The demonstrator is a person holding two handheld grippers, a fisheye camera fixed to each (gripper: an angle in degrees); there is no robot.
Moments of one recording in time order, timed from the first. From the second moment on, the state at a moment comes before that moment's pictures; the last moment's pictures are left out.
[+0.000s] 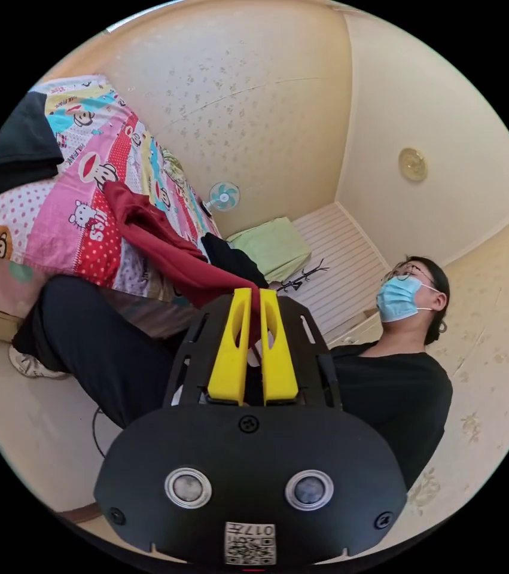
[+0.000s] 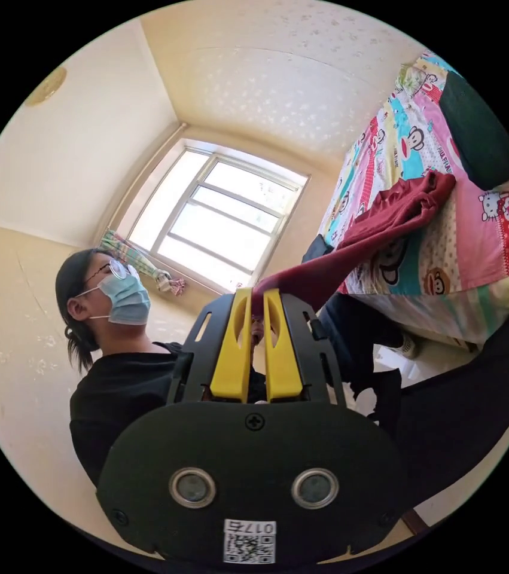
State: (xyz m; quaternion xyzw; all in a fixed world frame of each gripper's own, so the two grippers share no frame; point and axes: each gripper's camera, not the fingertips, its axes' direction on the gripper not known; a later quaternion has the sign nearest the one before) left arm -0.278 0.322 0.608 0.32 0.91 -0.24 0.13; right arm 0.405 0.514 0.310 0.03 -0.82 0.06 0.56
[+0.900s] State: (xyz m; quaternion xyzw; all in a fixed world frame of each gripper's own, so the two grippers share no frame) left arm -0.211 -0.029 0.699 0.09 0.83 -0.28 0.48; right arm 0.124 0.351 0.425 -0.04 -0.44 0.02 0.89
